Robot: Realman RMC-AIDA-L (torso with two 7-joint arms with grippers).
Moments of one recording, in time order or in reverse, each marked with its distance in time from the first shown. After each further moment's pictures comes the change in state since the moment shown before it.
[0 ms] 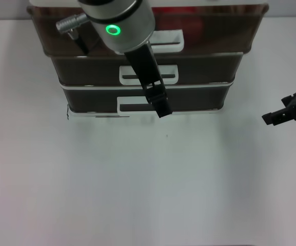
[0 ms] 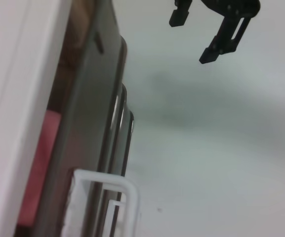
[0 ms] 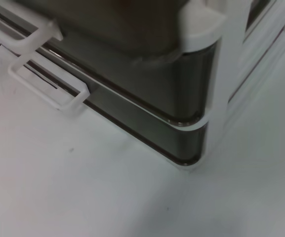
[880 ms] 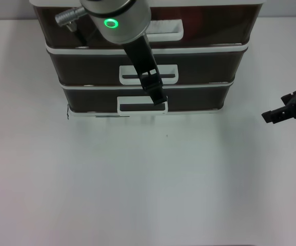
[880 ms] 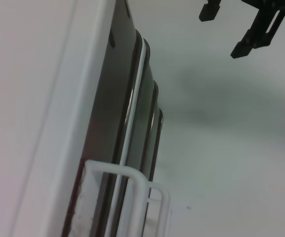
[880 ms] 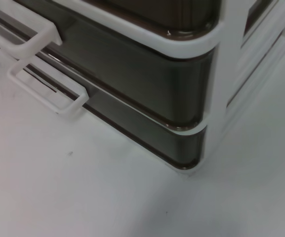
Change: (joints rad) left arm 0.003 -0.001 0.001 -0.017 0.064 0.049 0.020; right arm 0.004 0.000 0.004 0.001 0.001 -0.003 0.000
